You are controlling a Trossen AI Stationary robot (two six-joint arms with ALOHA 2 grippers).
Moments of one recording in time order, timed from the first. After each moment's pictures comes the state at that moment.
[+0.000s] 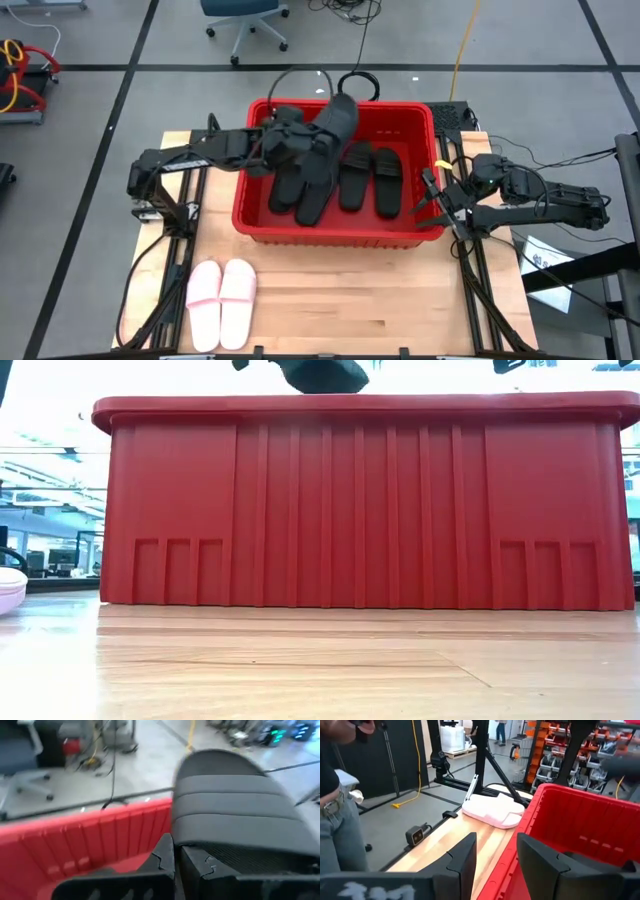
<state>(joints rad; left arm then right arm) 0.08 1.68 1.88 -0.78 -0.77 -0.69 -0.12 0.57 0.71 -0.34 -0.55 -0.18</state>
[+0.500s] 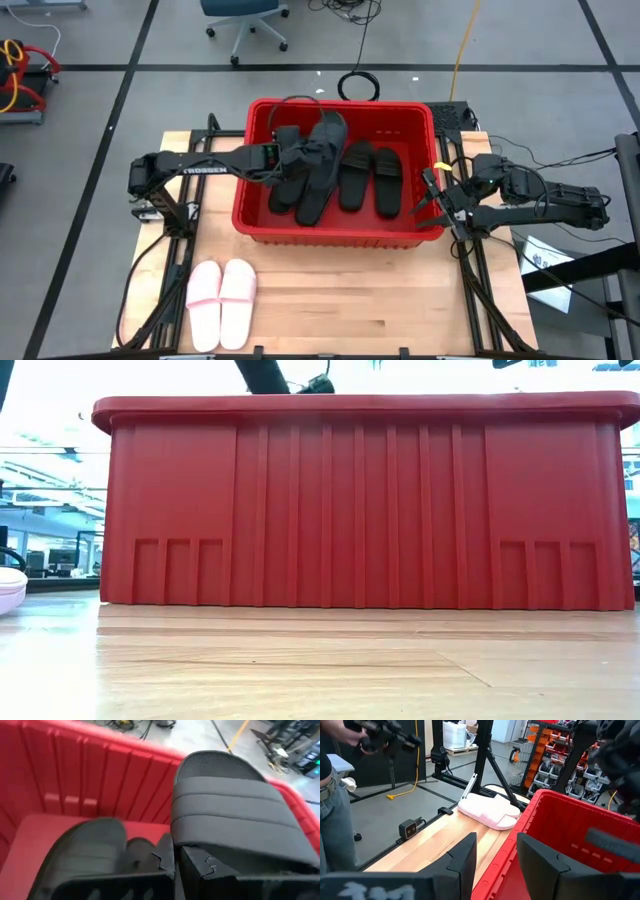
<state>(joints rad) 0.15 1.68 1.52 -0.61 -0.77 -1.13 -0.12 0.57 0.71 -0.34 -0.55 -0.28</state>
